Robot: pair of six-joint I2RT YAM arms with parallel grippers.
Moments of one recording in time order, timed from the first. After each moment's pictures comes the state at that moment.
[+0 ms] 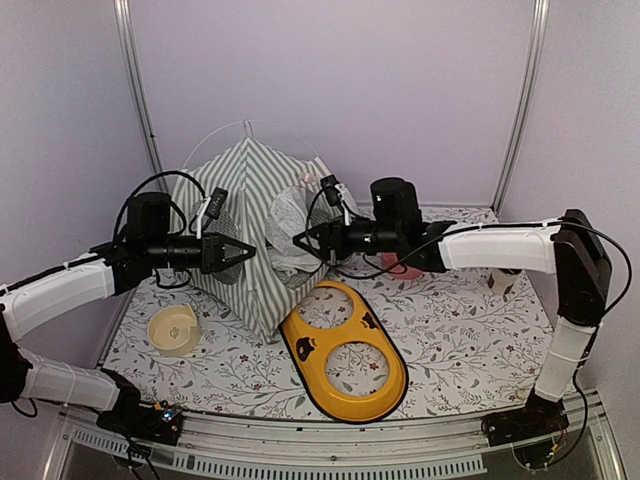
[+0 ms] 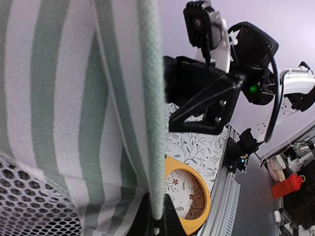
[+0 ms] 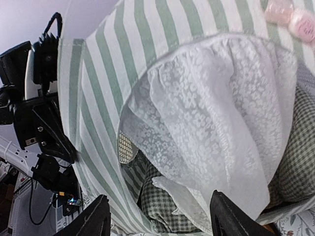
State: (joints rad) left arm -0.43 1.17 0.78 0.01 0.73 -0.33; right arm 0.84 1.86 1.31 0.26 -0.43 0.35
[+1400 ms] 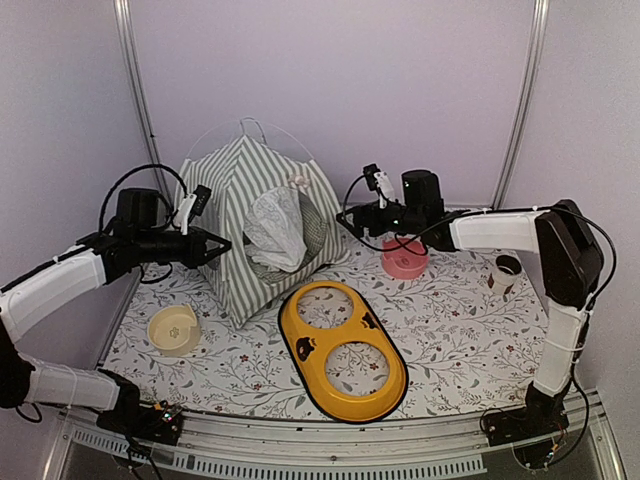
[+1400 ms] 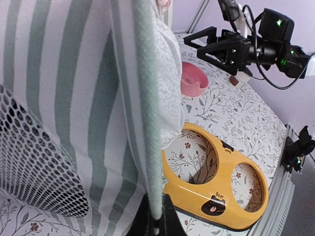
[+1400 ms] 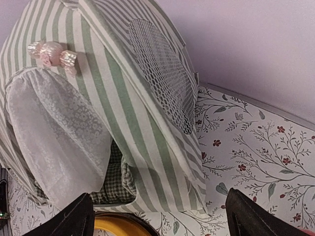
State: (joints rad) left arm -0.30 1.17 0.86 -0.22 0.57 -0.07; right arm 0.58 1.92 1.32 0.28 -0.33 0.19
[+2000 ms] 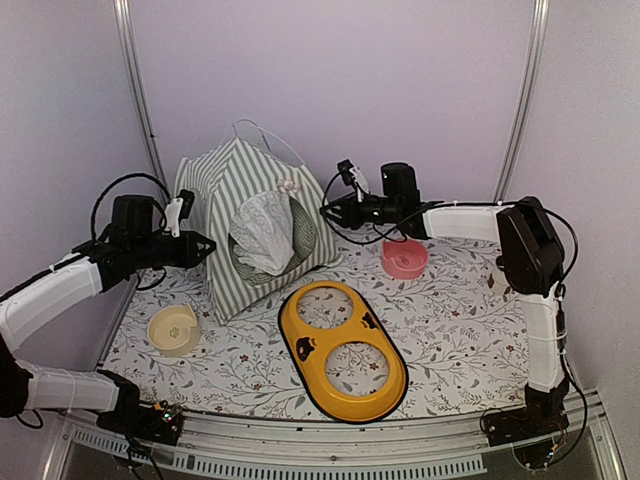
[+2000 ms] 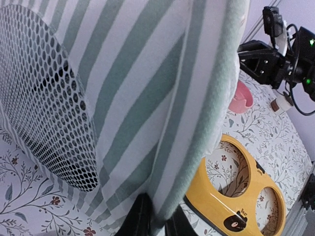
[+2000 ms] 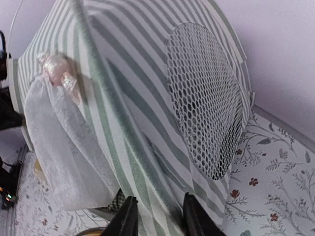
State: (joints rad) left arm -0.29 1.10 0.79 -0.22 0.30 -0.21; right arm 0.58 2.19 1.66 0.27 -0.58 0.13
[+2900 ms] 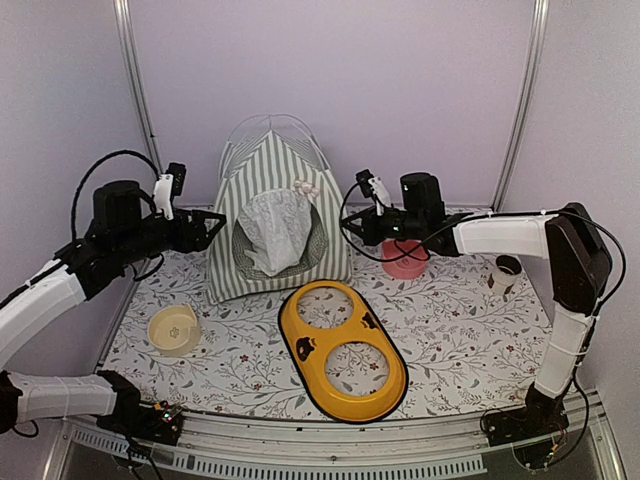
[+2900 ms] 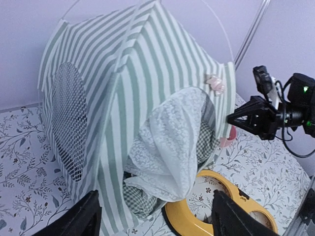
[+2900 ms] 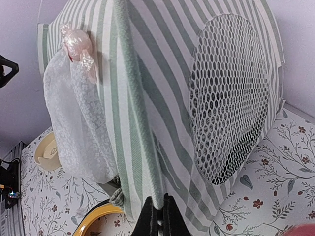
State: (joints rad) left arm -0.40 1.00 0.86 -0.17 0.16 -0.23; right arm 0.62 1.87 1.29 0.24 -0.40 0.15
